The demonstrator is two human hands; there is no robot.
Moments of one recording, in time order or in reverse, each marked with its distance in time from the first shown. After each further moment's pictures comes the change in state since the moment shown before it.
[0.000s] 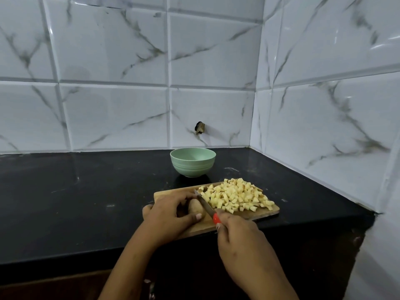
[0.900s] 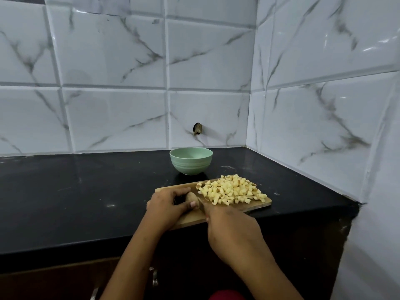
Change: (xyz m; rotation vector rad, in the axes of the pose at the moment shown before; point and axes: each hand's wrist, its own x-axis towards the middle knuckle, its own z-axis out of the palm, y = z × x) left_hand 0.001 -0.005 0.005 -0.169 0.102 -0.093; right_hand 0.008 -0.008 0.001 -0.336 -0.125 -0.150
